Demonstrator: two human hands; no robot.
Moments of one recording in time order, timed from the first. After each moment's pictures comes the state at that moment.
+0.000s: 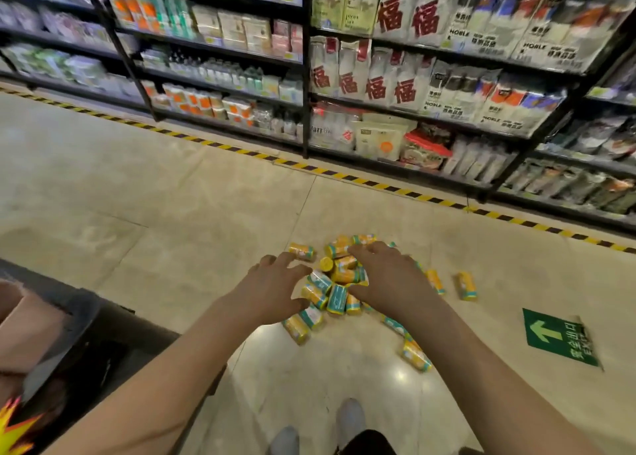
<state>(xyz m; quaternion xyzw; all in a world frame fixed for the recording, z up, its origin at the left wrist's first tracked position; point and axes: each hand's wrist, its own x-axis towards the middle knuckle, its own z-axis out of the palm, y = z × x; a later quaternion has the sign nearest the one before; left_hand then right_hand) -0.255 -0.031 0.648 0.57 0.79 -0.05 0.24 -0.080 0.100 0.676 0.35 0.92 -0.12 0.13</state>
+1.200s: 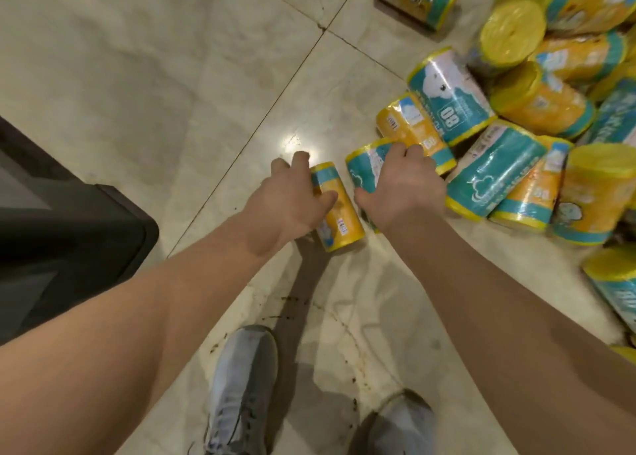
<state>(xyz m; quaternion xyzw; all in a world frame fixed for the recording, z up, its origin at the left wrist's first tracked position) -0.344 0.055 -0.115 0.20 0.91 0.04 0.37 -0.259 0.186 -0.134 0.36 0.90 -0.15 0.18</state>
